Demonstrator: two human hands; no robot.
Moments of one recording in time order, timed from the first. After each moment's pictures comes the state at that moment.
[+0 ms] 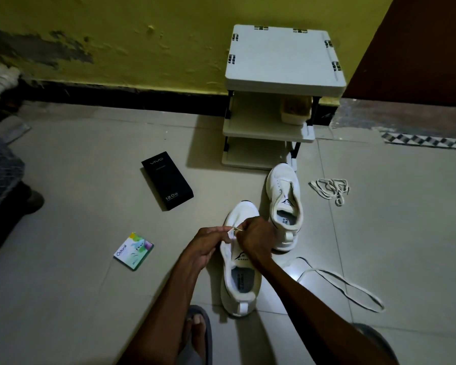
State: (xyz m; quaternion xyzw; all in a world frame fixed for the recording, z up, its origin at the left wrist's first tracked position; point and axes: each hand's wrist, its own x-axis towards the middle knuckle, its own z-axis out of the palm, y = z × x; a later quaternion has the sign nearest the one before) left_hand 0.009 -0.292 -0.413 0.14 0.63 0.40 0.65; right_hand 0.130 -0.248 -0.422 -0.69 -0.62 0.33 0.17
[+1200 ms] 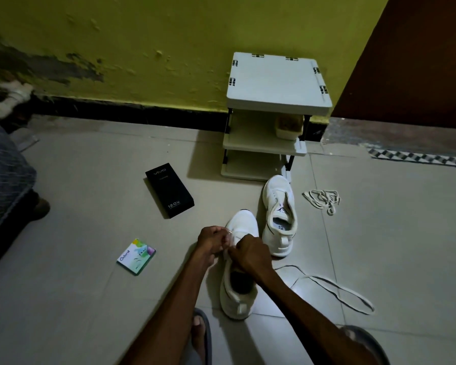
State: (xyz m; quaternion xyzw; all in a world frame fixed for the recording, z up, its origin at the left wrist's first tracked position) left_hand 0.020 -0.279 -0.412 0.16 0.71 0.42 0.55; right_hand 0.141 -0.286 -0.379 -0.62 -0.74 0.28 0.02
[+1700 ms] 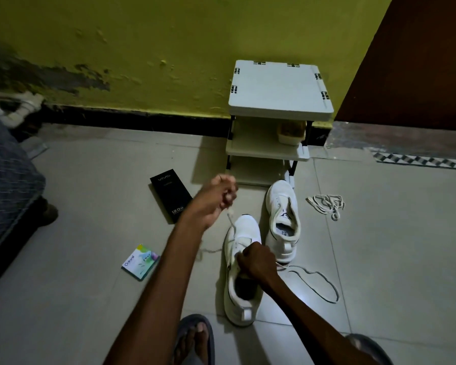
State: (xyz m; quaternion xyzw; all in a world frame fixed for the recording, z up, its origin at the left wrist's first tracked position) left_hand 0.004 -0.240 -0.273 0.29 0.57 0.51 0.57; right_hand 0.149 -0.279 -0.386 -0.64 -0.70 0.32 0.01
